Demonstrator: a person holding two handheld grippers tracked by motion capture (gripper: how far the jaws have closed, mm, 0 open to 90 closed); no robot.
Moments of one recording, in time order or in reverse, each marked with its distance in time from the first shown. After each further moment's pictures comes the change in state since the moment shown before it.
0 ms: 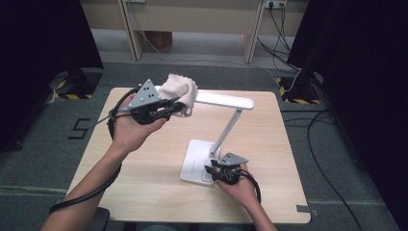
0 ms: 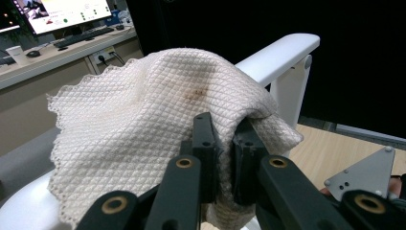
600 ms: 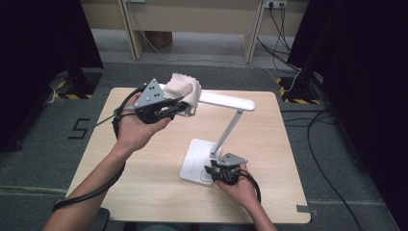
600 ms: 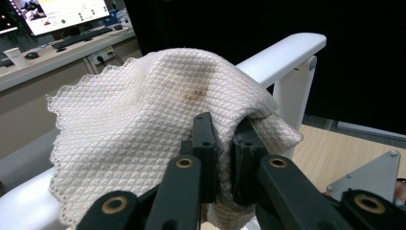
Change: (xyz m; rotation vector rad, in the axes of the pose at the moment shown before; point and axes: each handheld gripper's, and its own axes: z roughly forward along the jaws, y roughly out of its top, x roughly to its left) left arm -0.005 0.004 0.009 0.008 -0.003 0.014; right arm 0.001 0.000 0.000 0.004 0.001 -0.013
